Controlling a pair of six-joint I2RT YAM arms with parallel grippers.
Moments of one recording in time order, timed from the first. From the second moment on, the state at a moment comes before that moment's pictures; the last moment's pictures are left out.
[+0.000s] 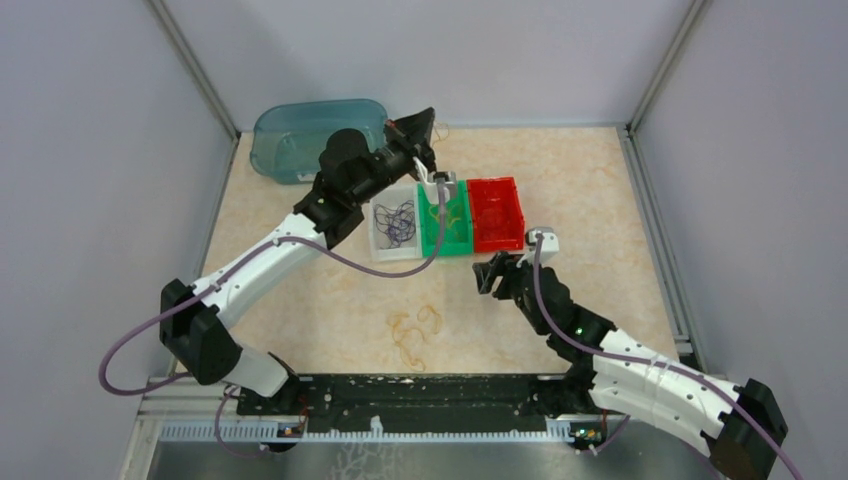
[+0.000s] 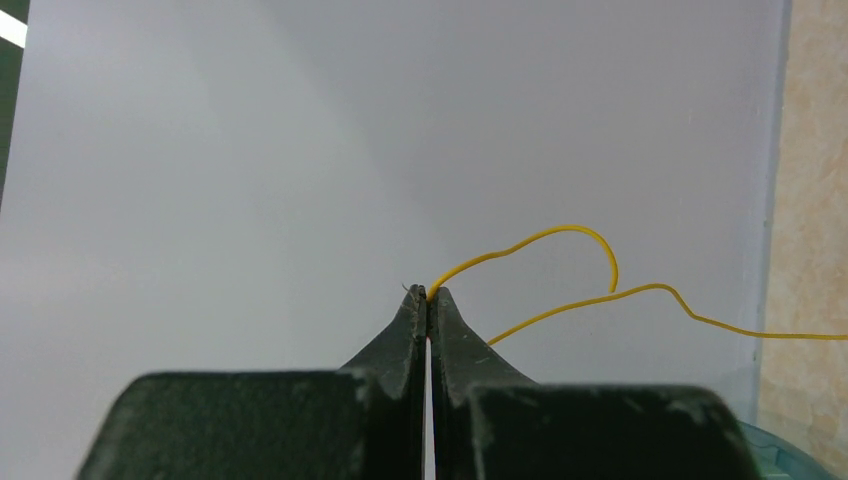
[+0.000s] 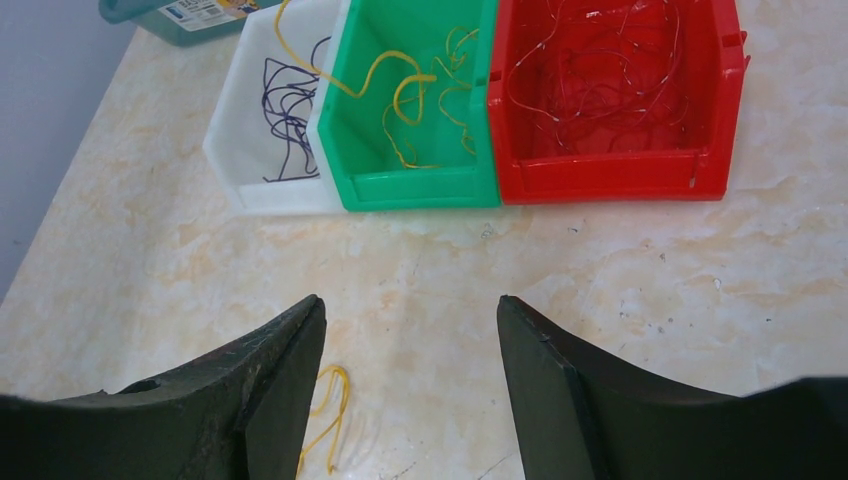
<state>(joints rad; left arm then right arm) -0.71 1.47 1.32 0.25 0.18 1.46 0.85 0.69 0.37 0.04 0.45 0.57</state>
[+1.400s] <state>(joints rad) -0.71 1.80 1.33 -0.13 0.16 1.18 0.83 0.62 0.35 -0.05 0.47 0.59</state>
